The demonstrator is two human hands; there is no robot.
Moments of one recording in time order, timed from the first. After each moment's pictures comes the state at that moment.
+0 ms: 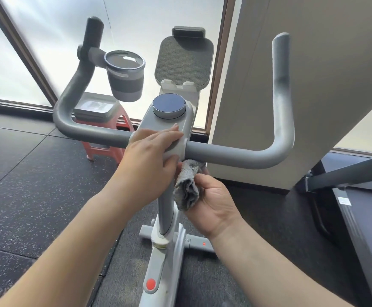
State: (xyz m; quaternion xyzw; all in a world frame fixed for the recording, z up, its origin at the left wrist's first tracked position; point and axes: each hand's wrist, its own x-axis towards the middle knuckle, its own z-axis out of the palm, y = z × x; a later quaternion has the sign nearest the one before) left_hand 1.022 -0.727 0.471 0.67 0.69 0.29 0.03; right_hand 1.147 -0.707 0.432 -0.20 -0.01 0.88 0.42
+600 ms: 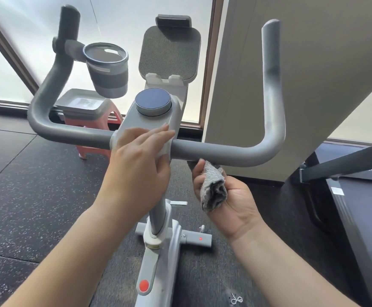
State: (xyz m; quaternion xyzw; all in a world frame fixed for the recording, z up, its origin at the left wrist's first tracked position) left_hand 1.039 -0.730 0.465 0.66 0.68 0.33 -0.02; right_hand 1.199 -0.686 0.408 -0.12 0.03 0.90 0.41
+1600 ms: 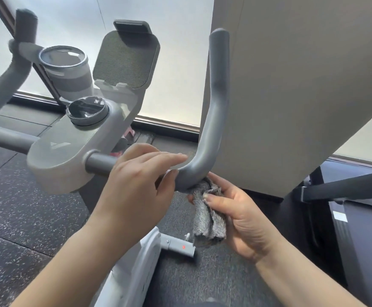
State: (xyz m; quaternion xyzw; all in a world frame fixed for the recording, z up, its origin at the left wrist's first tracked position) left_hand 1.175 -0.678 0.467 0.68 0.64 0.36 -0.07; right_hand 1.347 -0.619 0.423 -0.25 -0.29 0.87 0.30
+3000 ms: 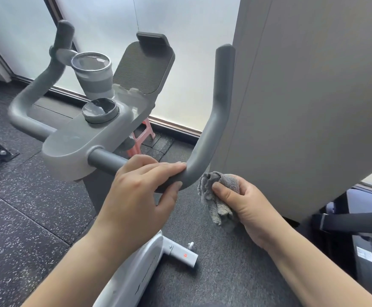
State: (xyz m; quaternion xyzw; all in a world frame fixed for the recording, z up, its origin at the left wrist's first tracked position) left_hand 1.212 -0.680 0.463 0.62 0.70 0.35 -0.09; right_hand 1.382 -0.557 0.414 -0.33 -0.52 0.75 0.25
